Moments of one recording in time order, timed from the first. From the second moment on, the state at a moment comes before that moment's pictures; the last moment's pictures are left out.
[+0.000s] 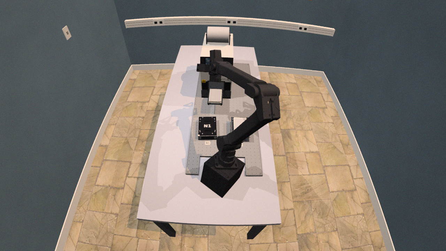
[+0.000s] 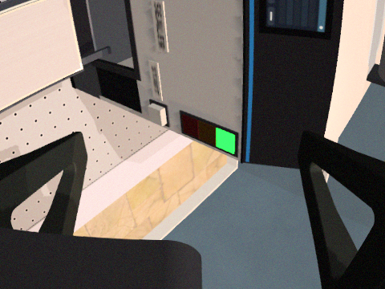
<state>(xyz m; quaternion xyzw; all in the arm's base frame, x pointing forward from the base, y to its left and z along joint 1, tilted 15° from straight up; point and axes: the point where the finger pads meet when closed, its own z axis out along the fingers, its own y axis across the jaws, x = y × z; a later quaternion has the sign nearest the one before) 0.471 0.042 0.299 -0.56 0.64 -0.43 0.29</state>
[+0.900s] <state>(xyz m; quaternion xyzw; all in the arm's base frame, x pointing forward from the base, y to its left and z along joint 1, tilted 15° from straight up) 0.404 -0.062 0.246 -0.25 0.82 -0.29 0.43</state>
